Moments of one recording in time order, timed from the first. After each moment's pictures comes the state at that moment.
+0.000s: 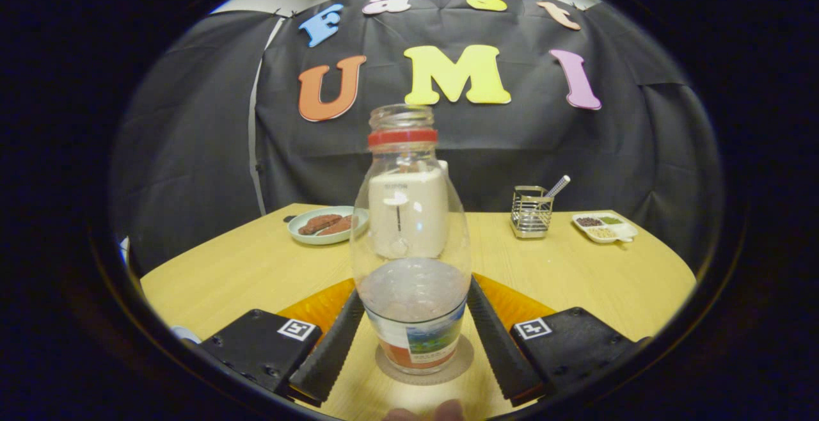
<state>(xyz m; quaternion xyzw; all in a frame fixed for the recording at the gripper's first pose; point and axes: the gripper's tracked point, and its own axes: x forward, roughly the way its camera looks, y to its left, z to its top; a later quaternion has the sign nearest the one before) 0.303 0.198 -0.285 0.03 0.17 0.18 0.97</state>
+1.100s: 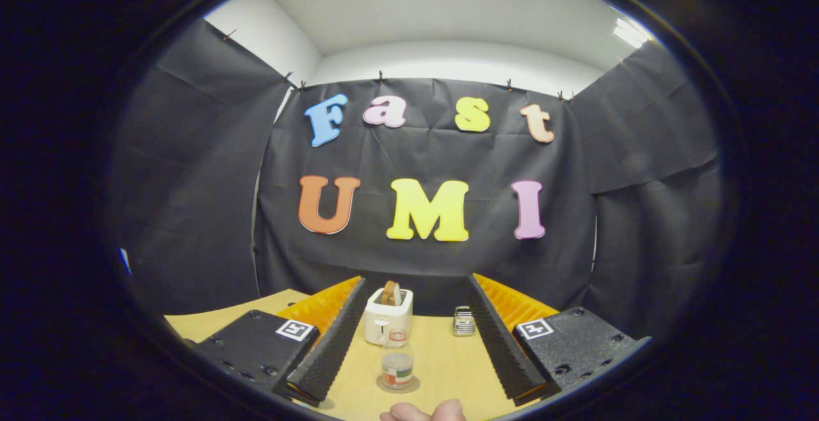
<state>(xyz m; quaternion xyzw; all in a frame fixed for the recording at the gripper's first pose) 0.142 0.120 0.017 0.00 -0.03 0.11 0.99</state>
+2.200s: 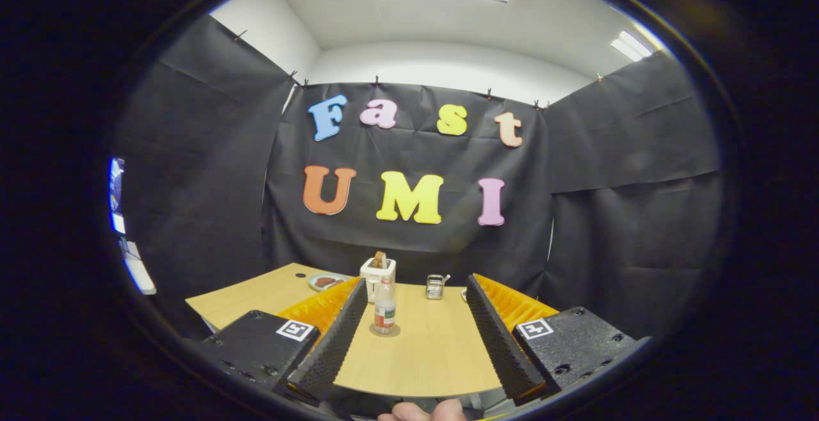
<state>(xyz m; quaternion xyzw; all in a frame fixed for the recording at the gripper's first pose) -0.075 0.058 0.023 -0.02 0.00 0.07 1.00</state>
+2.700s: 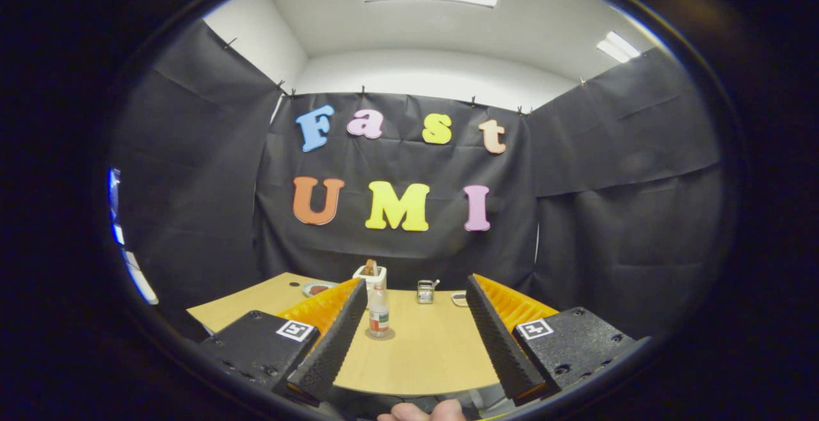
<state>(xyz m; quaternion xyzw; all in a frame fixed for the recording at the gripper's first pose) -0.096 0.045 0.039 0.00 -0.01 0.04 1.00</state>
